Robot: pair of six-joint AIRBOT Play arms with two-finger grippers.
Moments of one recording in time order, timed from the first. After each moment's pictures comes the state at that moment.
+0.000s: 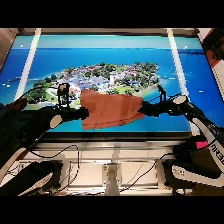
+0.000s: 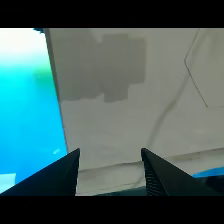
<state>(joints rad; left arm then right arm) -0.50 -0.93 0.68 1.58 -0.80 -2.09 0.02 -1.33 0.72 -0.66 0.92 1.24</state>
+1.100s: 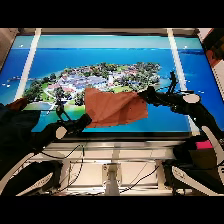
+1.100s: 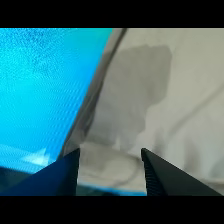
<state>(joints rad) -0.50 -0.99 0.37 1.18 -0.37 -2.37 0.05 -1.13 0.73 -0.37 0.80 1.21</state>
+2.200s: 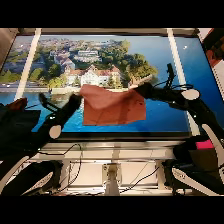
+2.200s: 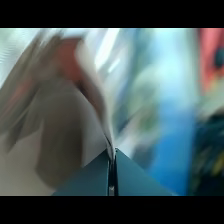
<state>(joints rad) -0.44 -0.88 0.38 1.10 0.21 -2.35 0.11 -1.12 0.83 -0.38 0.77 1.13</state>
